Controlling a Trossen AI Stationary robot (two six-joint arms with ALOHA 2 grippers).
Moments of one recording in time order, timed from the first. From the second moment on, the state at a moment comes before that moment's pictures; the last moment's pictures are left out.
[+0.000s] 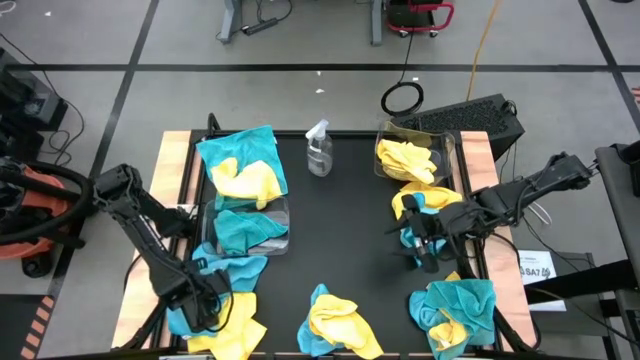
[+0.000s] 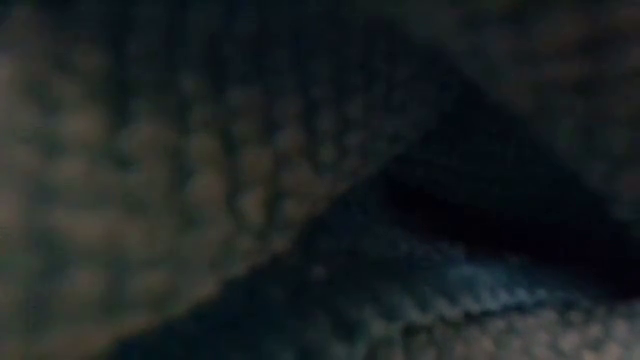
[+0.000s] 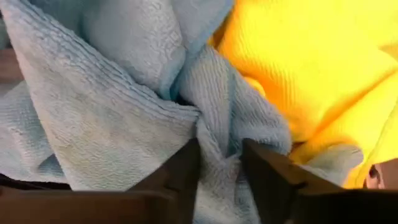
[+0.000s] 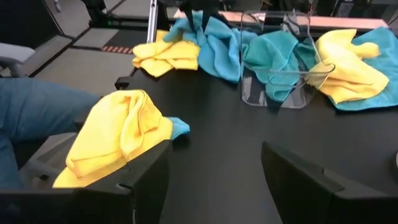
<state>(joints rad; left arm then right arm) -0.98 1.47 0.97 -0.98 0.04 -1.33 0.41 0.91 0.80 -0.37 0.16 0.17</state>
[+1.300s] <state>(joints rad) -1.01 1.47 1.31 -1.45 -0.15 -1.31 0.41 0.95 0.80 -0.38 0.13 0.17</state>
